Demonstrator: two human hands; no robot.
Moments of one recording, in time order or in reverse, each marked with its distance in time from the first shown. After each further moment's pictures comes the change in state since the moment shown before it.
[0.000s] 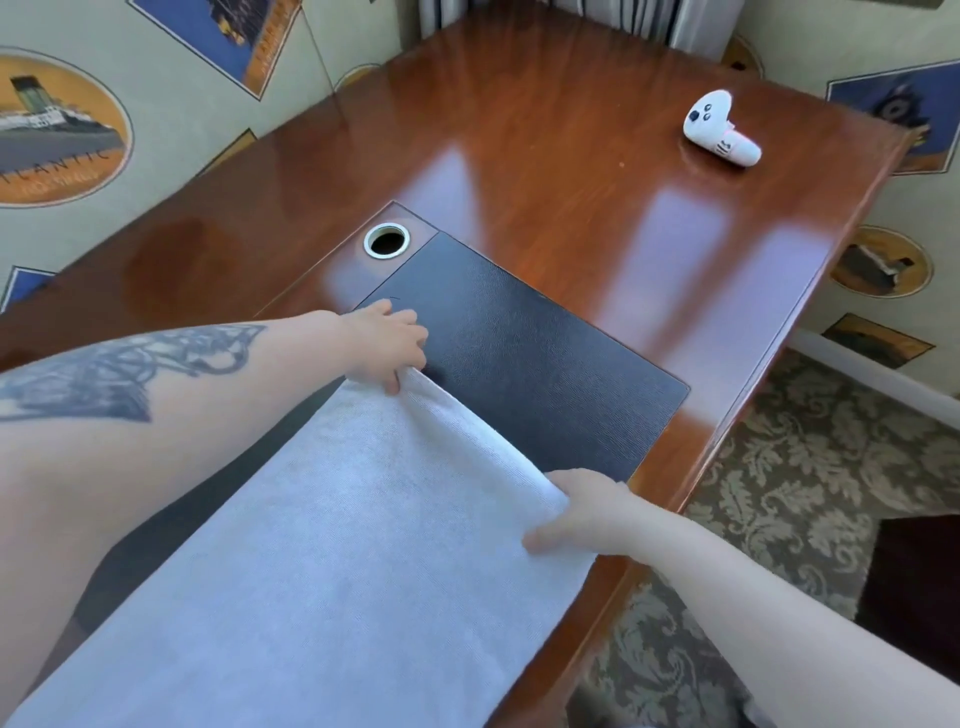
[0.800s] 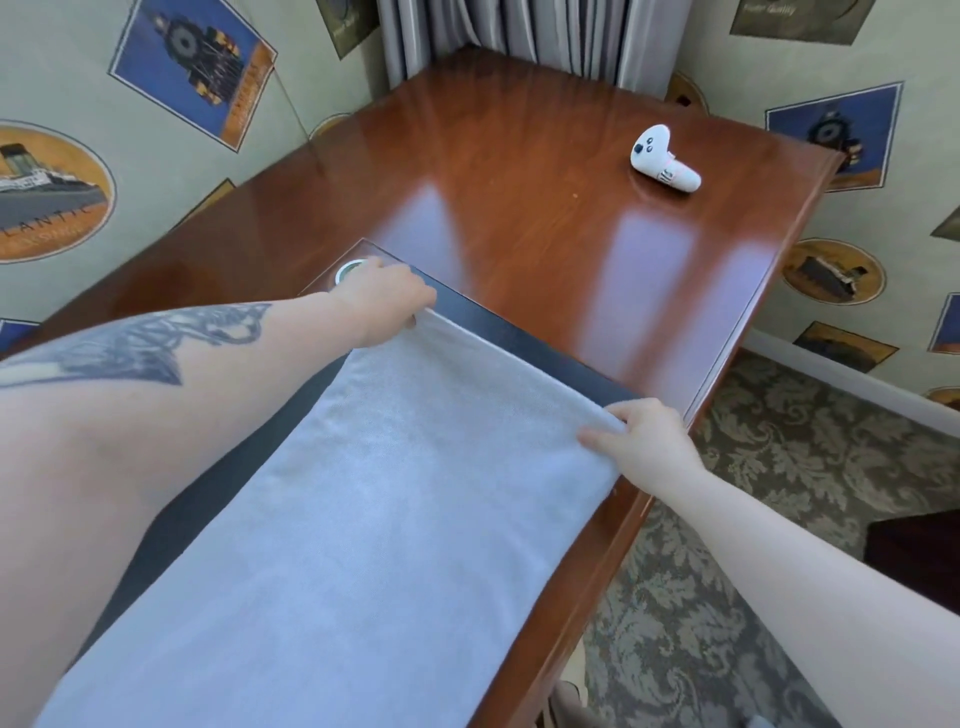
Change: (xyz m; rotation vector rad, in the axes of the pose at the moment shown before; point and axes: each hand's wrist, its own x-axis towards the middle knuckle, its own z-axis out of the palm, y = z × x) left_hand 0.020 -0.022 -0.071 -0.054 0.320 -0.300; right_hand -0.001 0.056 -0.069 0.197 0.607 -0.022
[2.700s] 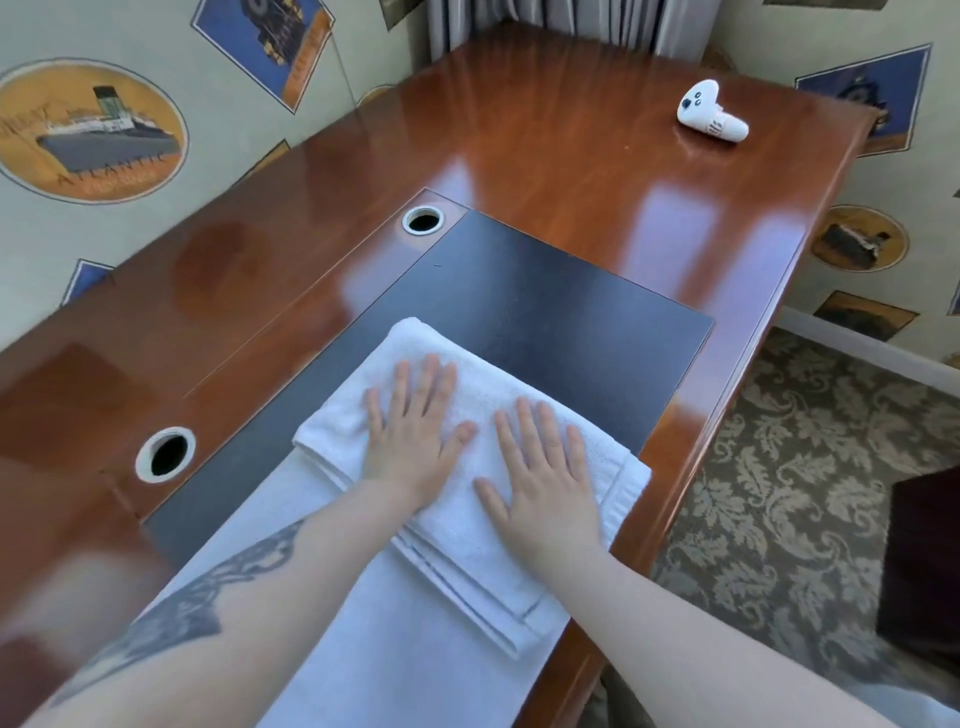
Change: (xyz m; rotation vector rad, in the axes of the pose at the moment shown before) left_hand -0.194 0.141 0.153 -0.682 0.097 -0.450; right_hand -0.129 -0.051 0.218 -0.585 0.110 -0.335
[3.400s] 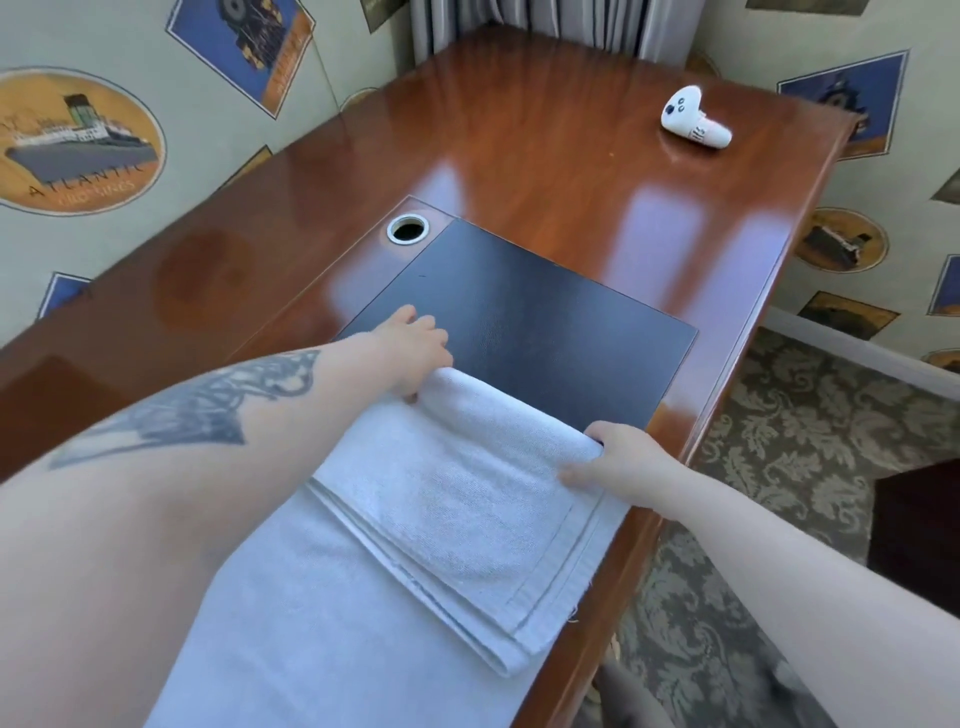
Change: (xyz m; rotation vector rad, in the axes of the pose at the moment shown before) left_hand 0.111 0.015 -0.101 0.796 -0.333 0.520; right_hand 0.035 0.090 -0.079 0.589 -0.419 0.356
